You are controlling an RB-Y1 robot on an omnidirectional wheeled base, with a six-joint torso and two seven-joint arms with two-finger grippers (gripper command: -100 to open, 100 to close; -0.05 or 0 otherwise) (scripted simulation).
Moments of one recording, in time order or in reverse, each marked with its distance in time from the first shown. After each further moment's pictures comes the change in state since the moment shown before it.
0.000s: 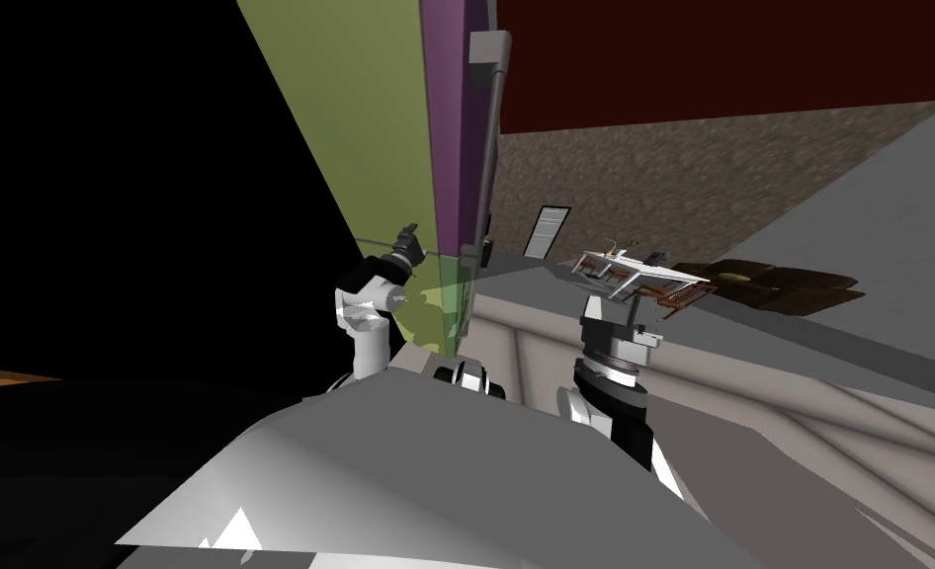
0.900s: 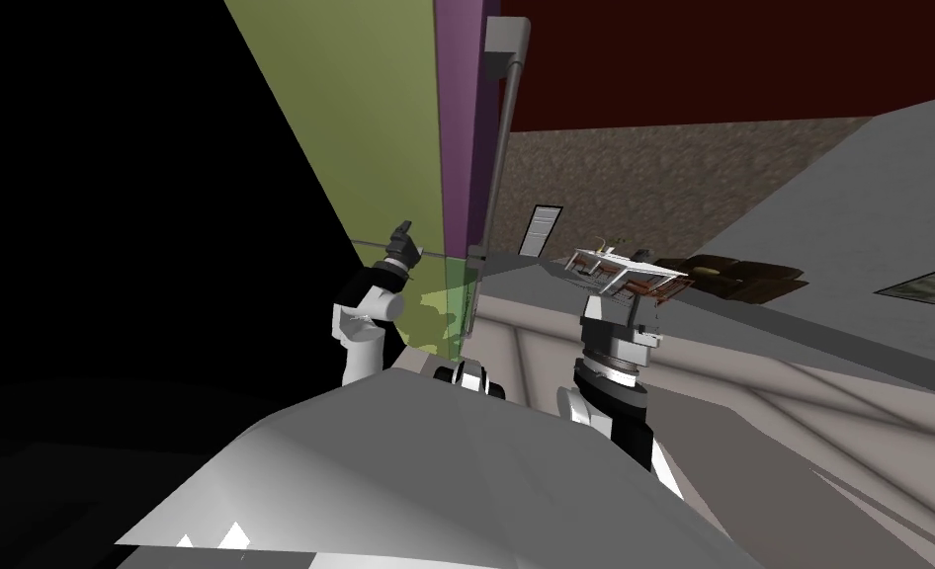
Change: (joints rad) left arm 0.117 0.011 -0.024 -0.017 -0.020 -0.230 0.003; right arm 0.000 0.000 0.000 0.000 0.000 0.000 0.000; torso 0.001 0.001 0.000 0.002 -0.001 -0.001
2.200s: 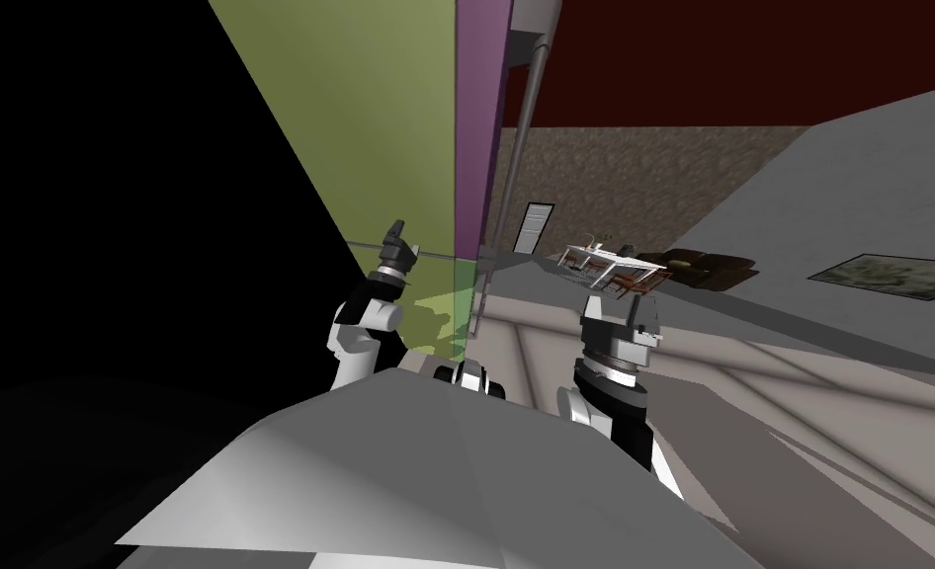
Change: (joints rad) left arm 0.140 0.021 -0.031 0.015 -0.025 -0.318 0.005; right arm 0.000 0.000 0.000 0.000 0.000 0.000 0.000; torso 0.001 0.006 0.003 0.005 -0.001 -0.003
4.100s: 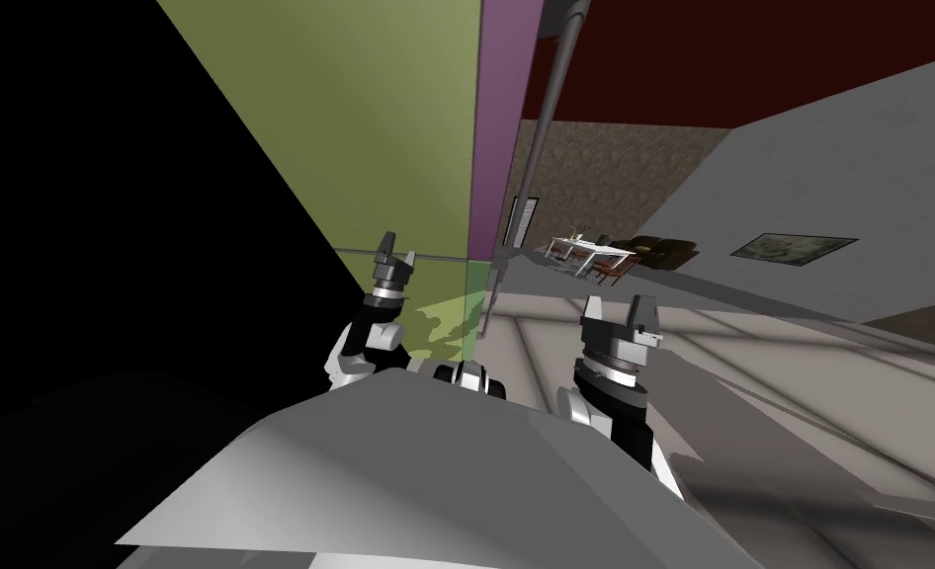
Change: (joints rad) left arm 0.223 -0.017 -0.074 0.059 -0.056 -0.498 -0.001; right arm 0.000 0.000 0.000 0.000 0.000 0.000 0.000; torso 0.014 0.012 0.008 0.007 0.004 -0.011
